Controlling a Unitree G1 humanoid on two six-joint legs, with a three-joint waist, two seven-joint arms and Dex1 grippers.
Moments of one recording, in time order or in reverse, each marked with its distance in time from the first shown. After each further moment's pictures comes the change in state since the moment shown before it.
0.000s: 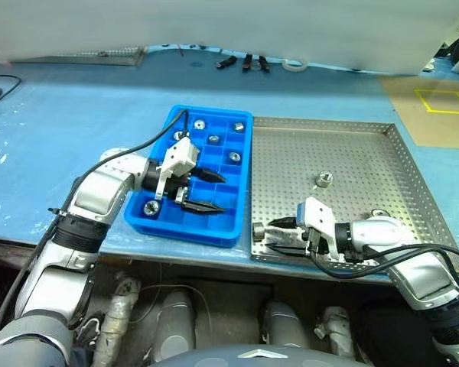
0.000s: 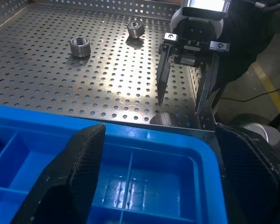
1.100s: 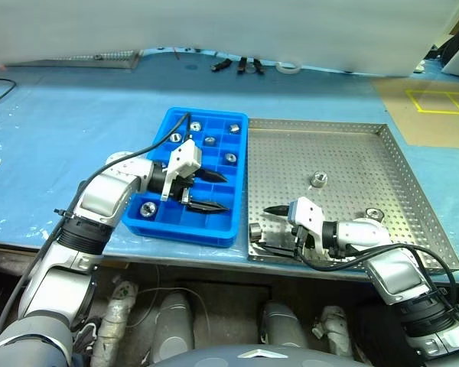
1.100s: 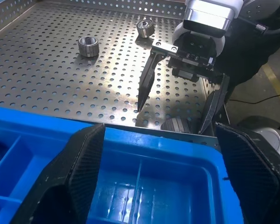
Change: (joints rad) left arm -0.004 -0.019 -0.025 0.030 0.015 -0.011 0.066; right arm -0.032 0.138 0.023 0.172 -0.141 -0.177 -0.029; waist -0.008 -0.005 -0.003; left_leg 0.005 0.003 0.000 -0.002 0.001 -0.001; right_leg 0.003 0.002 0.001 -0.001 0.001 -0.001
